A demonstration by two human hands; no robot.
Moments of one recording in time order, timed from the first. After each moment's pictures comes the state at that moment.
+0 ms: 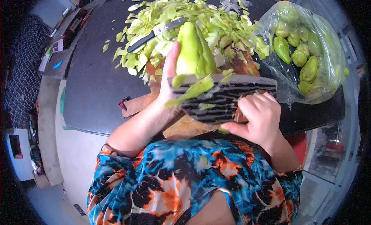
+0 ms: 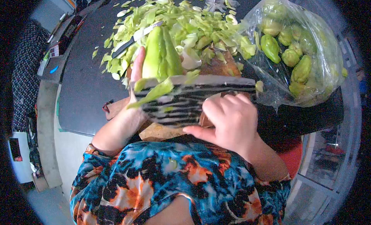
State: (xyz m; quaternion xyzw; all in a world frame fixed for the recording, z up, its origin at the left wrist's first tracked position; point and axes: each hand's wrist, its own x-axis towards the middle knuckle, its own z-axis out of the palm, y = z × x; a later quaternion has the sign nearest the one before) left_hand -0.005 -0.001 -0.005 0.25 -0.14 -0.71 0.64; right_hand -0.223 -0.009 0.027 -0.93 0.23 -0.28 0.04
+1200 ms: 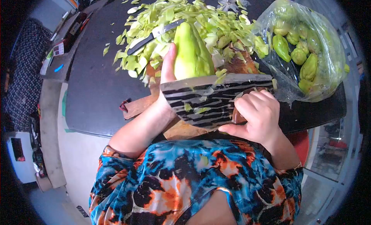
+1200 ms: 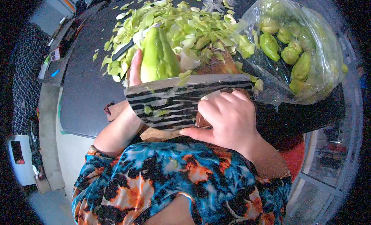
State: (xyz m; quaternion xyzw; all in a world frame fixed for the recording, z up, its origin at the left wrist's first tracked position) left_hand -0.005 -0.001 -0.005 0.25 -0.13 -0.71 0.65; right_hand -0.220 -0.012 0.031 -0.93 0.22 -0.29 0.04
